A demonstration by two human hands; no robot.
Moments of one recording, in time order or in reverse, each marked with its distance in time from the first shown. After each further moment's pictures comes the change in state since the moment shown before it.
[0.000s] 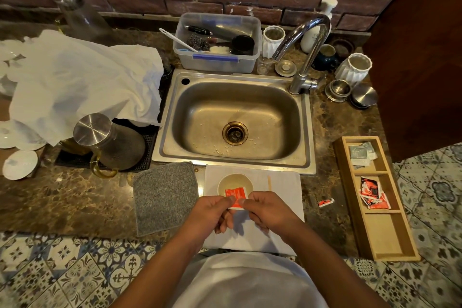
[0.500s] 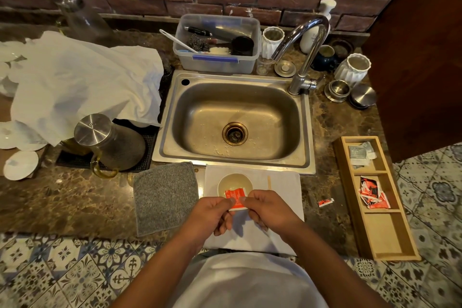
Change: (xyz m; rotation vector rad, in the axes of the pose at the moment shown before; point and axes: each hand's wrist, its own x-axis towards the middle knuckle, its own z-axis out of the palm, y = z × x) left_hand 0.000 -0.004 0.001 0.005 0.004 -0.039; right_hand -0.001 0.002 0.000 0.037 0.016 -0.022
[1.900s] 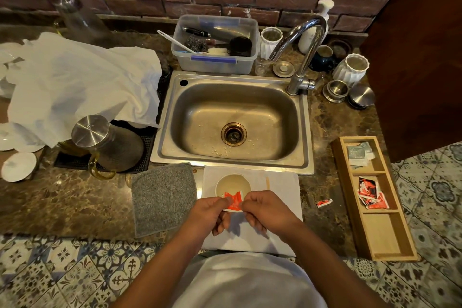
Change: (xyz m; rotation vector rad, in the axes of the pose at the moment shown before) left_hand 0.004 -0.001 0.002 -0.023 0.033 -0.004; right_hand -0.004 -0.004 -0.003 -0.016 -0.045 -0.002
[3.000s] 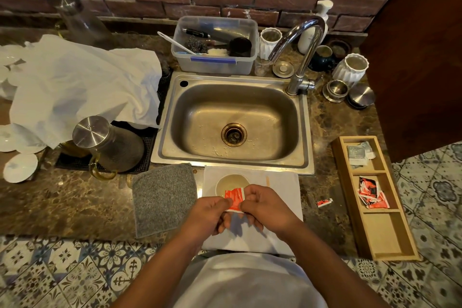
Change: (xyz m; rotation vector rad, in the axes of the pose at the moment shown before) left_hand -0.004 0.002 0.000 0.055 -0.002 0.027; right_hand 0.005 0.000 0.001 0.067 0.006 -0.058
